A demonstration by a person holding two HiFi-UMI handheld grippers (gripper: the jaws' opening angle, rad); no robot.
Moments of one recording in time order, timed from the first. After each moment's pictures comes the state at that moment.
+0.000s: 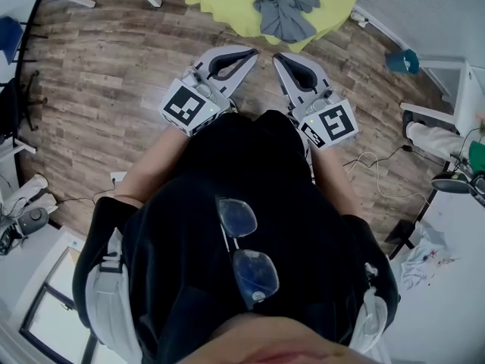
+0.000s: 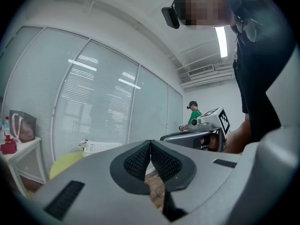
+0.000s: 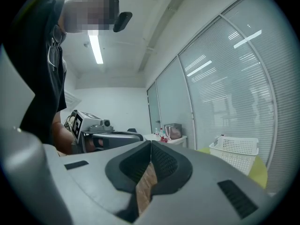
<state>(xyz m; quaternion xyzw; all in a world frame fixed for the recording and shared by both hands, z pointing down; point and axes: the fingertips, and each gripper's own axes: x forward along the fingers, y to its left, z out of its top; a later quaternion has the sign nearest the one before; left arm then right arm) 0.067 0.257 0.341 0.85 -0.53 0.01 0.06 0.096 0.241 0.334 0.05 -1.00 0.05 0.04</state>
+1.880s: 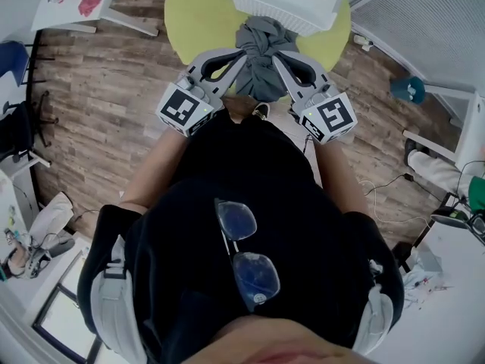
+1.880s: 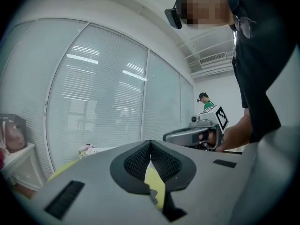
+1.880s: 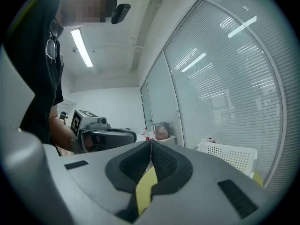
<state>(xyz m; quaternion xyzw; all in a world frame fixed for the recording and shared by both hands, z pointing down) 0.004 -0.014 0.367 0.82 -0.56 0.05 0.07 0.049 -0.045 0.365 0.03 -0.99 0.08 0.05</state>
